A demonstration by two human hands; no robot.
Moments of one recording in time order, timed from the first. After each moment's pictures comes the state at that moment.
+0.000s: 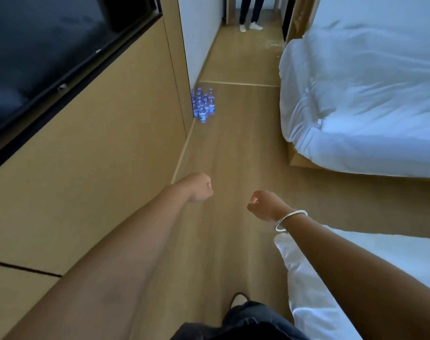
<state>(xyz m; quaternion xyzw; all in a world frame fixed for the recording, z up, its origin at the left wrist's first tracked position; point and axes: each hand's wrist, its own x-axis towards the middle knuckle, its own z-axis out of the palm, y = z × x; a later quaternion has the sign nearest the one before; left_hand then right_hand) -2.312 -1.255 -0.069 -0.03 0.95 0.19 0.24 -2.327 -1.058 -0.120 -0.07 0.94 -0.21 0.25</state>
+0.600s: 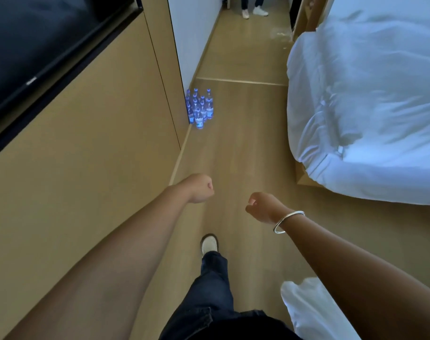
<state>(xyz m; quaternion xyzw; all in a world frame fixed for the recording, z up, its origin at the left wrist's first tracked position) -2.589 -1.304 -0.114 -0.01 0.94 0.22 0.26 -2.594 -1.103 -0.147 -0.07 0.93 -0.21 0.30</state>
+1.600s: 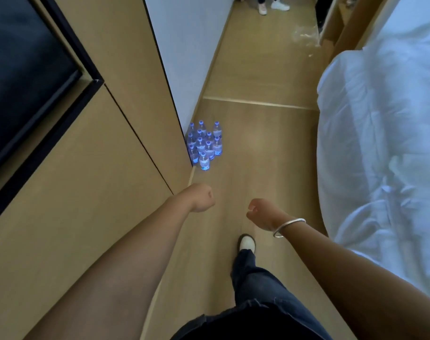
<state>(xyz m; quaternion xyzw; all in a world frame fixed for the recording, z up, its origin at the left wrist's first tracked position) -3.098 -1.433 -0.149 -0.07 0.92 0.22 0.32 -3.113 -1.234 -0.181 -0.08 0.91 -0.20 0.35</state>
